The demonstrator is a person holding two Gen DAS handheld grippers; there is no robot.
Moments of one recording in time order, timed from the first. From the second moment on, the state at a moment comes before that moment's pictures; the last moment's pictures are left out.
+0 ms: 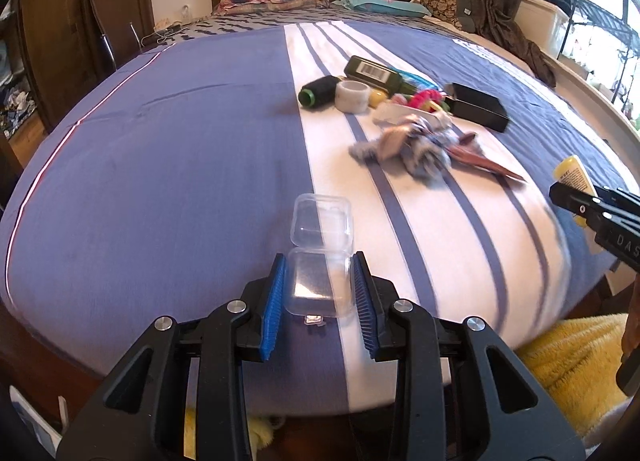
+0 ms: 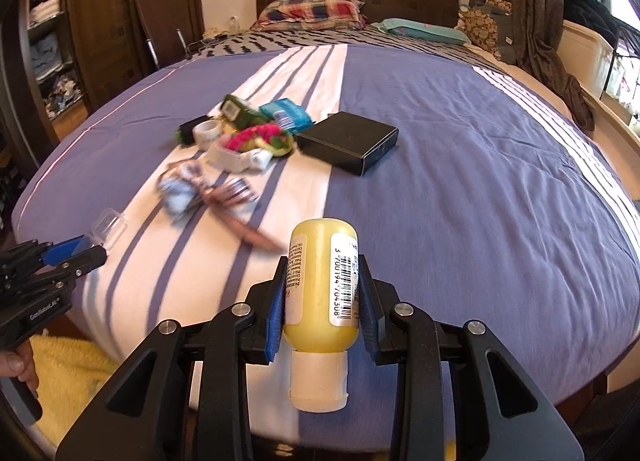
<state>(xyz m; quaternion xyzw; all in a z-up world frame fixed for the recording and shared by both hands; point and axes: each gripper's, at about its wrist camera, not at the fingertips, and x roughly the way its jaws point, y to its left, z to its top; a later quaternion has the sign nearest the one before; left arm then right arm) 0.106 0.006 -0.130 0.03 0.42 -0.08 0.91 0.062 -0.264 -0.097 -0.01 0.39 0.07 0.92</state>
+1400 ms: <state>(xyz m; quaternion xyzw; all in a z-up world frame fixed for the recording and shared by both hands) -0.005 -0.035 -0.269 0.00 0.56 -0.16 0.81 -0.032 -0.240 -0.245 0.00 0.54 0.12 0.84</state>
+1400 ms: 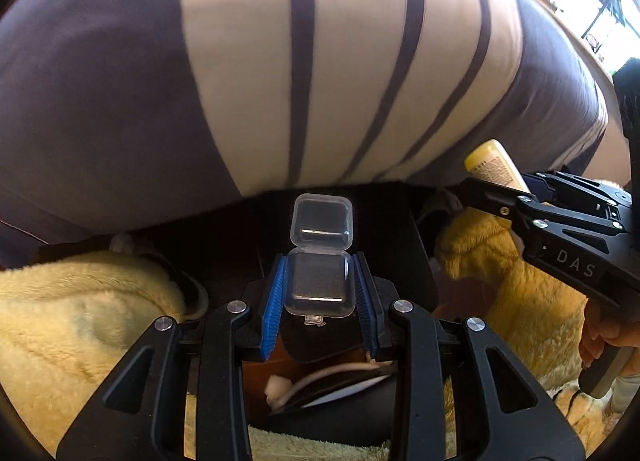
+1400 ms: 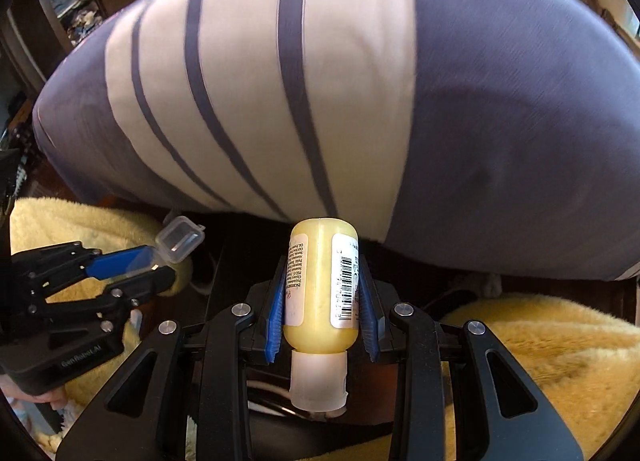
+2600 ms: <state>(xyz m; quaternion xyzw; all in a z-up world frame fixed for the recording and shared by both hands) 0.001 -0.012 -0.188 0.02 0.47 -0.12 0.87 -0.028 -0.266 -0.155 0.00 0.45 0.07 0.89</state>
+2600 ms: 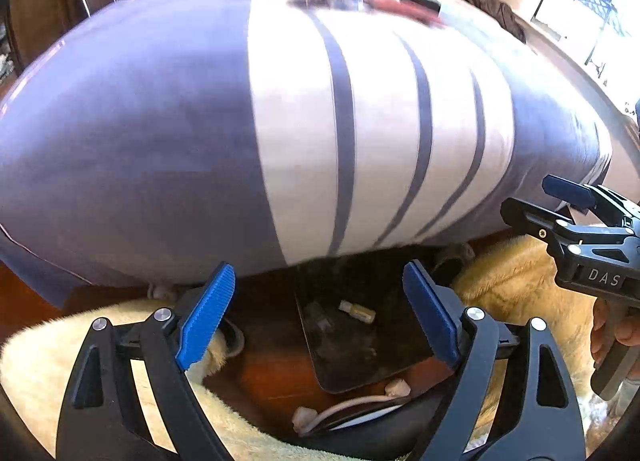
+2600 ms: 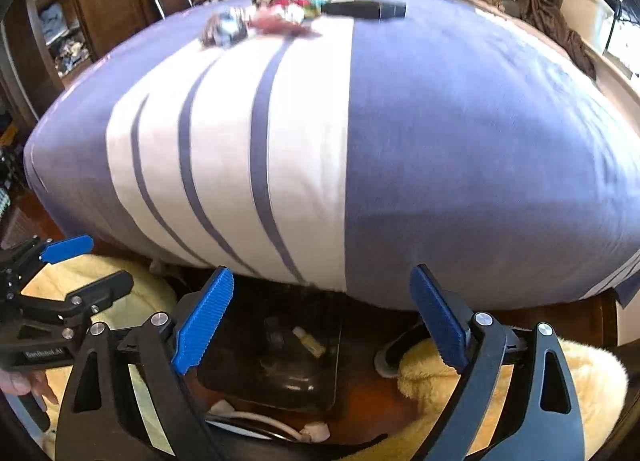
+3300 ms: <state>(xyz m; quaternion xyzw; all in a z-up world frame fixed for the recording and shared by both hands) 0.073 -0.001 -0.122 0.04 0.42 -0.09 0.90 0.050 -0.259 -0.099 0.00 0.39 0.08 0.92</state>
